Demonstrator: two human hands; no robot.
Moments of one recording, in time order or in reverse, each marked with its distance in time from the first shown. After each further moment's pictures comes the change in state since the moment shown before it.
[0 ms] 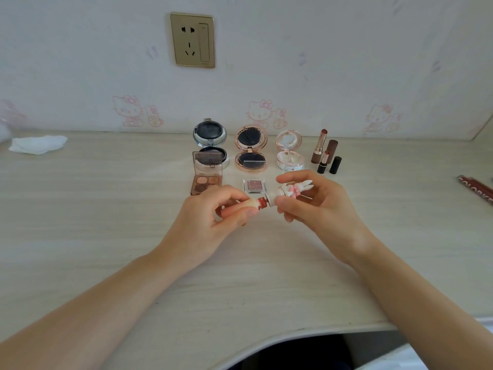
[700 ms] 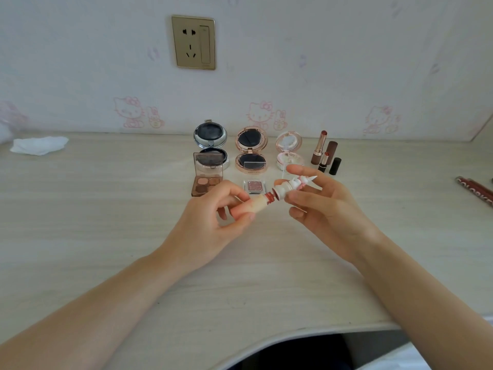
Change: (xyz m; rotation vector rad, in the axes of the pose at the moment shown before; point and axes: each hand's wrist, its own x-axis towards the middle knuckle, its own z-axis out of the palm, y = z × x) left_hand -0.002 0.005 0.001 -0.005 0.013 -0.020; right_hand 0.005 0.000 -0.008 0.432 -0.036 0.176
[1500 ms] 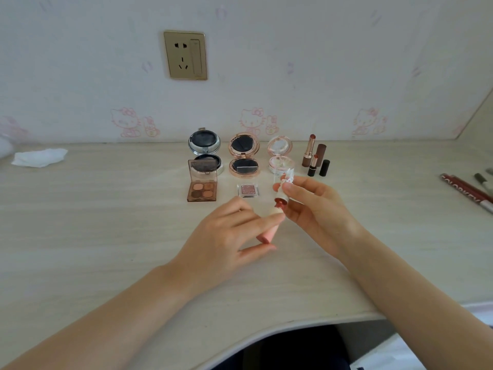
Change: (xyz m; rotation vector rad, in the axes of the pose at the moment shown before) left_hand -0.004 0.017 0.018 0.432 -0.074 0.533; right_hand 0.001 0.000 -0.002 0.069 0.144 0.031
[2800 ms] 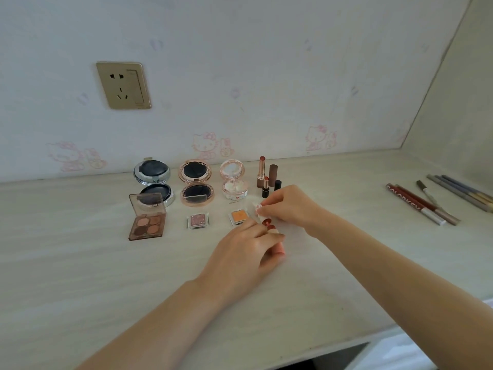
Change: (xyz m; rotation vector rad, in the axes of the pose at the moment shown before) left_hand 0.078 0.031 0.079 -0.032 -0.169 -0.157; right_hand 0.058 -0.038 -0.069 -0.987 0.212 0.078
